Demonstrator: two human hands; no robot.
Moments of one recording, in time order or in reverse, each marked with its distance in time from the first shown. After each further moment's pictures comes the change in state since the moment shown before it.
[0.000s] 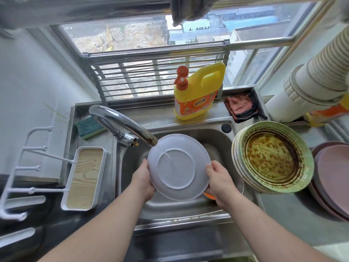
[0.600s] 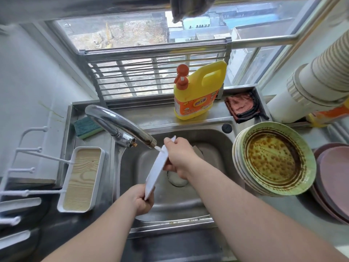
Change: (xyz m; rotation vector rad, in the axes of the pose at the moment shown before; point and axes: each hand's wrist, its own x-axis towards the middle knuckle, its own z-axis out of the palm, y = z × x) left_hand 0.035 -0.018 -0.045 -0.127 0.033 -0.520; right_hand -0.005 -0.106 0.108 0.035 -0.170 0.077
